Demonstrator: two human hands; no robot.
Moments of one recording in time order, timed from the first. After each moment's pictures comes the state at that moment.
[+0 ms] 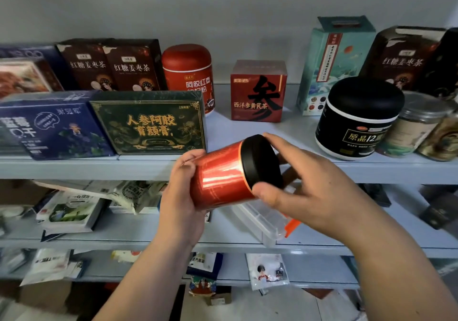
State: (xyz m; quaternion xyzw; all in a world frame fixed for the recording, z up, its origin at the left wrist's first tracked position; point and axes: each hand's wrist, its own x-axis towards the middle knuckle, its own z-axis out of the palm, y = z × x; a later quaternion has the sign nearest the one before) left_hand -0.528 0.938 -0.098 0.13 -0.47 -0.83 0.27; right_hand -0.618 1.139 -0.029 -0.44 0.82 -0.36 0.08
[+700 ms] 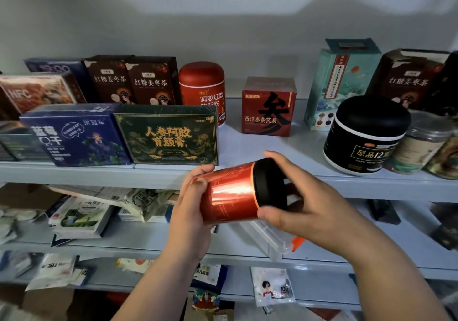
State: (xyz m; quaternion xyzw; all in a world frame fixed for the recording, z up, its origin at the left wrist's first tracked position) left_hand -0.518 0.934 -0.104 0.15 -0.50 -0.81 0.27; right_hand -0.610 1.132 -0.034 -0.41 0.80 -0.41 0.15
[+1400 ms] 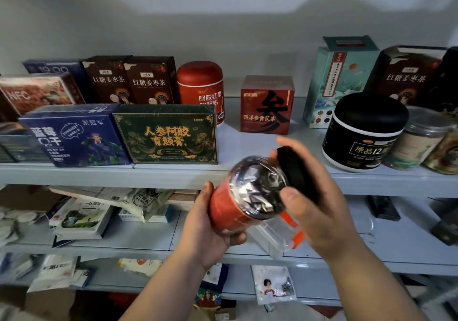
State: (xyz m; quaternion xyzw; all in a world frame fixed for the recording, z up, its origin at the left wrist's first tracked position) left_hand -0.518 0.955 -0.106 0.23 -0.38 -0.89 0.06; right_hand -0.596 1.118 -0.057 -0.42 0.59 -0.69 0.06
